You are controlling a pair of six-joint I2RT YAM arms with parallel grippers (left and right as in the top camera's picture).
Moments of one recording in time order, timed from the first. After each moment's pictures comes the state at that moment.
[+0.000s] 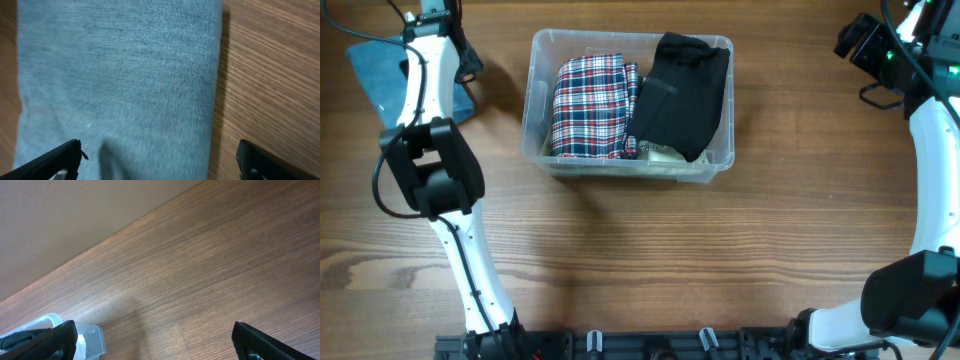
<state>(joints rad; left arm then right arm) 0.18 2.52 2.26 -0.91 -0.46 -0.32 -0.24 1.67 1.60 -0.70 -0.10 0.31</state>
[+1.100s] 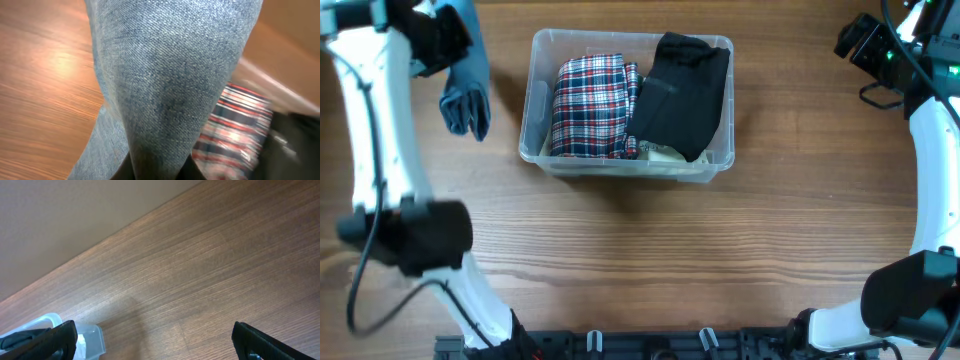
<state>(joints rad) 0.16 2.03 2.36 -1.45 0.16 -0.30 -0.24 1.67 1.60 -0.70 -0.10 0.31</state>
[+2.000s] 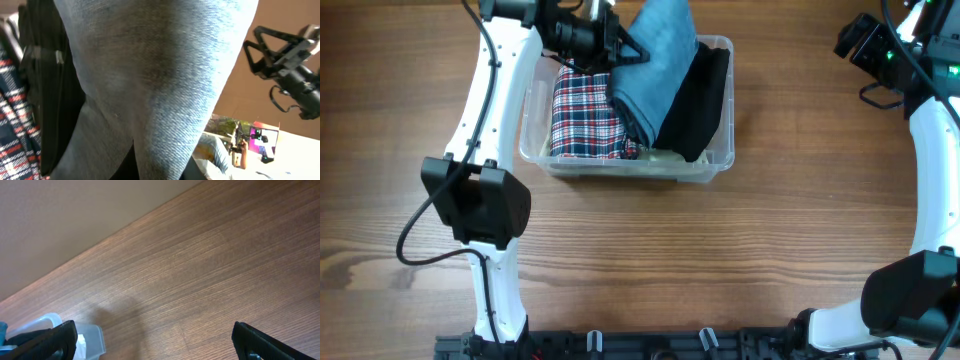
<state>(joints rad) -0.21 2.22 2.29 -1.29 0.94 -0.27 -0.24 1.67 1.60 -0.70 -0.10 0.31</state>
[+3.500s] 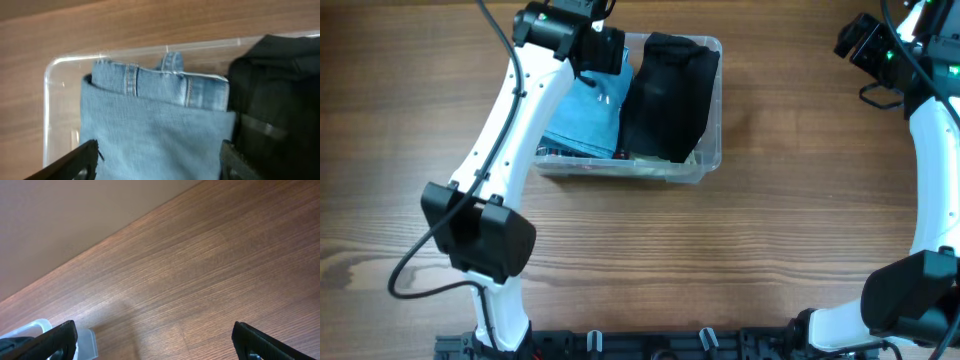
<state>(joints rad) -0.36 2.05 2.09 -1.06 -0.20 -0.13 -0.24 1.67 1.60 -0.70 -0.10 0.31</state>
